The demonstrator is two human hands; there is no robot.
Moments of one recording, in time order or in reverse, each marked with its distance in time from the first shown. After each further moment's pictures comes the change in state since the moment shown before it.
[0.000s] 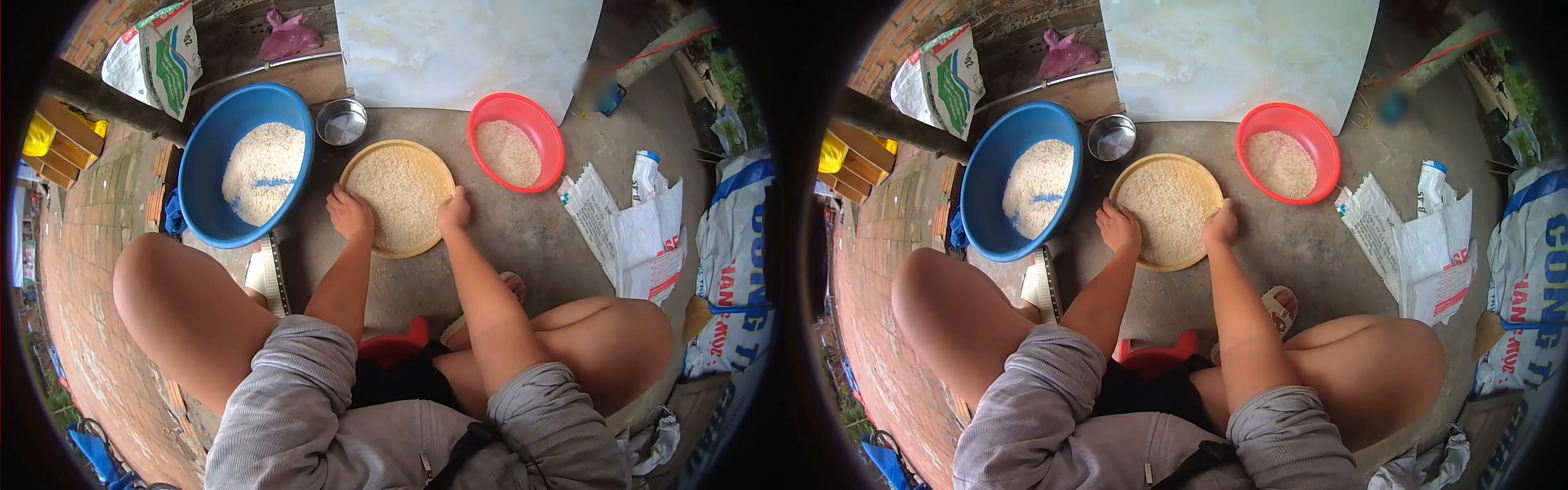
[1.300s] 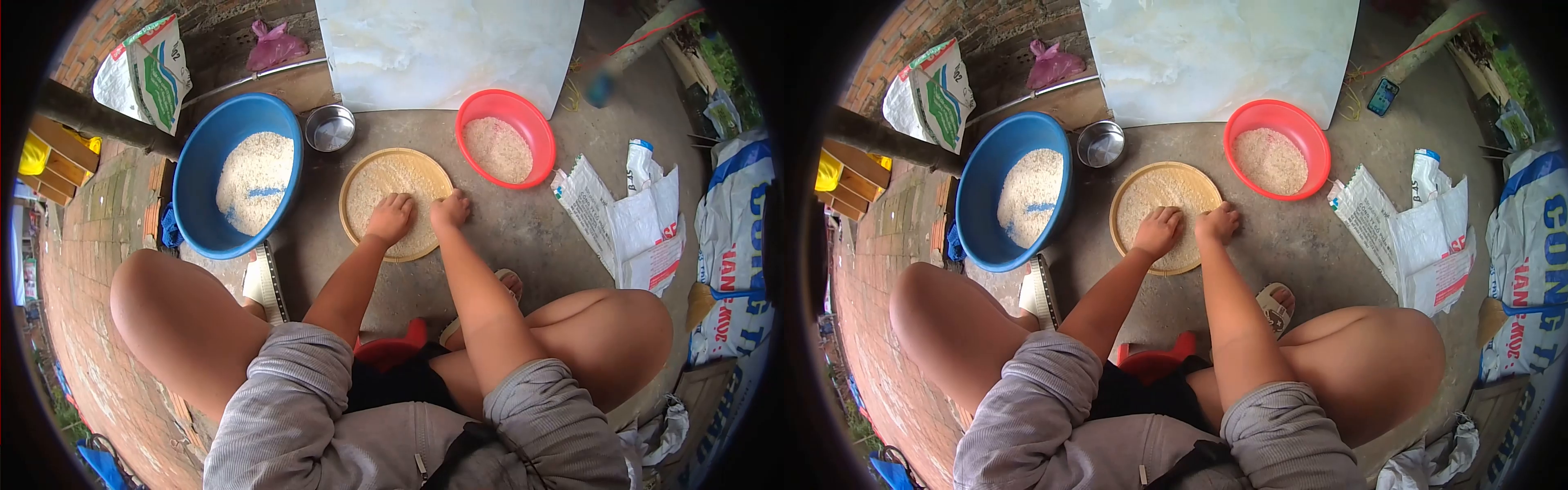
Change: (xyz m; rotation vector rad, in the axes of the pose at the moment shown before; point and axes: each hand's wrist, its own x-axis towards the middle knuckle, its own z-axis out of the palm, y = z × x) left_hand -0.024 0.043 0.008 -0.250 -0.399 0.962; right_hand -0.006 -0.011 -0.009 -0.062 0.059 0.180
